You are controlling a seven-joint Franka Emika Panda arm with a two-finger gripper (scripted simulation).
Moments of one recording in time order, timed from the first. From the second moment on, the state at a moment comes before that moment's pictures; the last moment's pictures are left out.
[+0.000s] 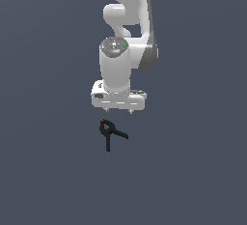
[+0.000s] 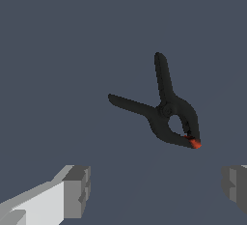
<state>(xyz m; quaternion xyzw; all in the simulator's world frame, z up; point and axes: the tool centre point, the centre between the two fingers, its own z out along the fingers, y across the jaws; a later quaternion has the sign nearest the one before) 0.003 -0.019 0.166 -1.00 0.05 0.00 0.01</state>
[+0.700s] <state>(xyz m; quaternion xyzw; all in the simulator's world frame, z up) 0.005 0.000 0.175 -1.00 0.01 -0.01 0.00</state>
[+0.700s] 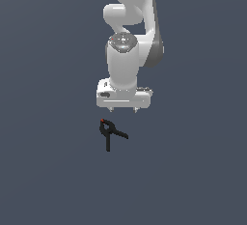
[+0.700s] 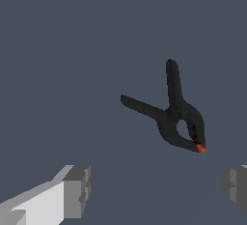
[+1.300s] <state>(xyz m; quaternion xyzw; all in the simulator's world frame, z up) 0.010 -0.009 0.162 -1.00 -0.03 -0.01 0.00</state>
